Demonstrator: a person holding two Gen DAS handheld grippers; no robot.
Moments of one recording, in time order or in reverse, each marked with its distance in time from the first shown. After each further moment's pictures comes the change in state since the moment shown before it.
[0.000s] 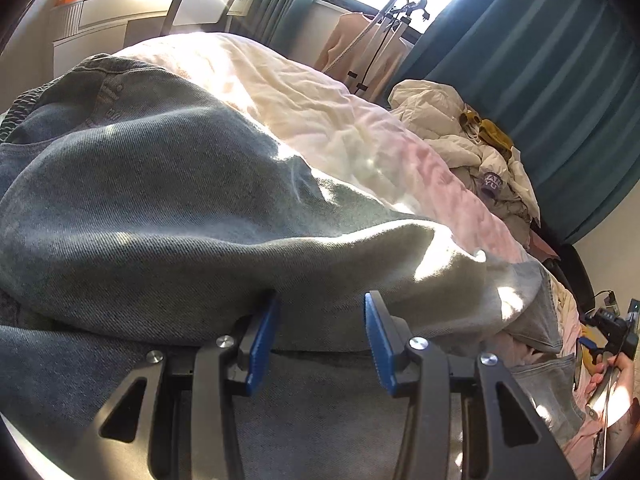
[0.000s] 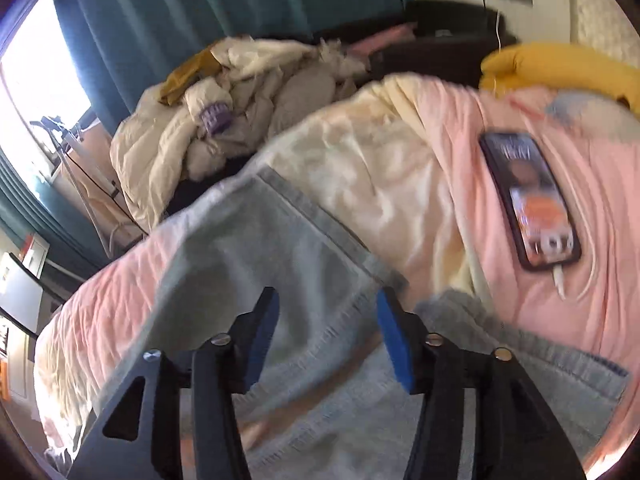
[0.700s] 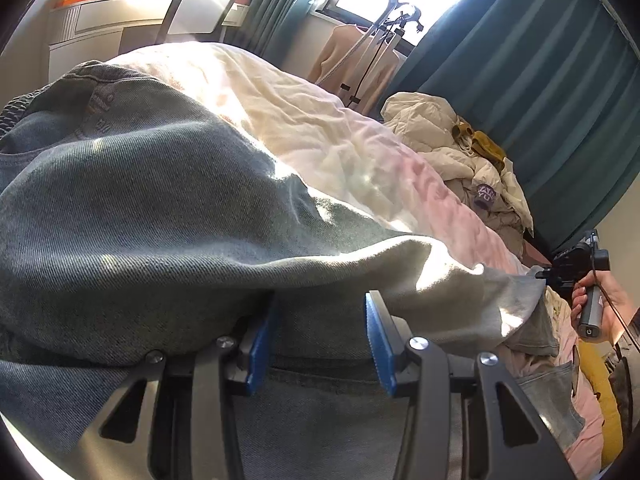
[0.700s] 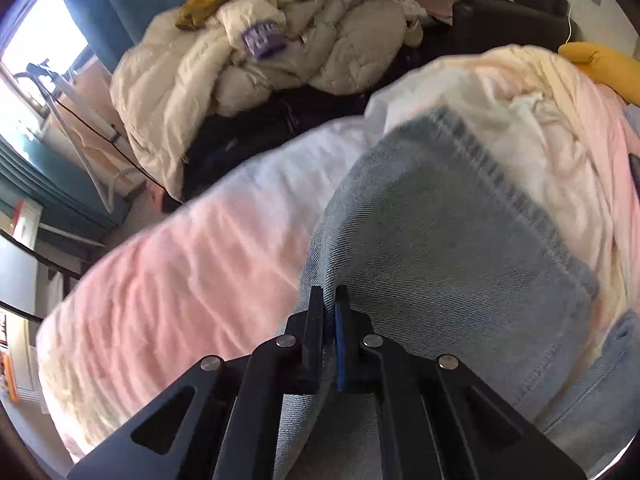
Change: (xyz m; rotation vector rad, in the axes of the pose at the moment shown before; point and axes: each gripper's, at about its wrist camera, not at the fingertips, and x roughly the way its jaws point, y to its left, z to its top) left arm 0.001 0.004 0.005 -0.001 -0.066 -0.052; right arm 0.085 0.129 0.020 -0.044 0.241 0.008
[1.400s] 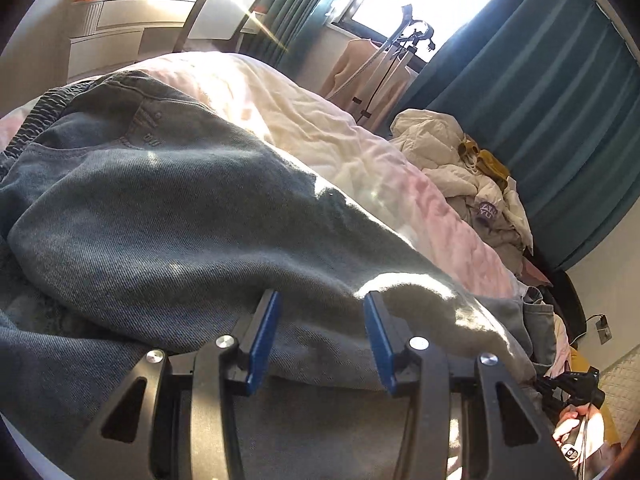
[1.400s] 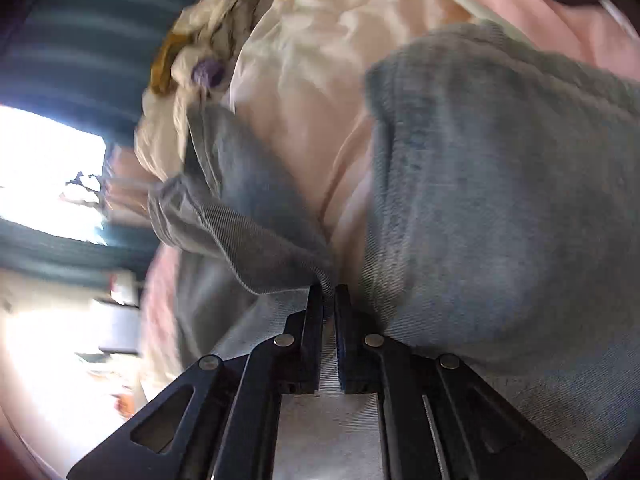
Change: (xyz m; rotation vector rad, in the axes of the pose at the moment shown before) left arm -0.029 0.003 -0.004 -0.044 -0.024 0.038; right arm 0.000 -0.208 -0.109 0.392 0.070 0.415
